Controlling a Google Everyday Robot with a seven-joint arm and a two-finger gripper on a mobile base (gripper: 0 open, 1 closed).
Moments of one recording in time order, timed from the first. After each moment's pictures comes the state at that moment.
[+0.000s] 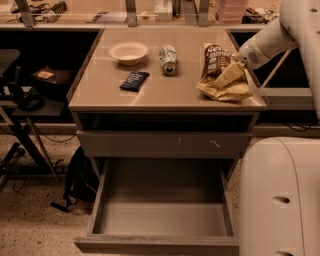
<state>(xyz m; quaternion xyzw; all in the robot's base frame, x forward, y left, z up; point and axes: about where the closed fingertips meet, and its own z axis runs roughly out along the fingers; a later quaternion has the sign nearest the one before) 0.755 -0.236 0.828 -0.46 0.83 0.13 0.28</state>
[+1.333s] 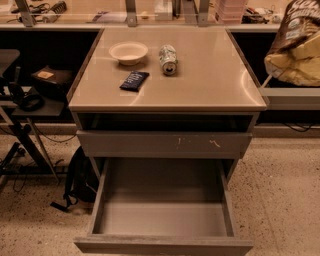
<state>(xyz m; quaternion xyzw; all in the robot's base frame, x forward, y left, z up) 0.638 -0.370 0.996 -0.35 0.83 -0.01 0.44</state>
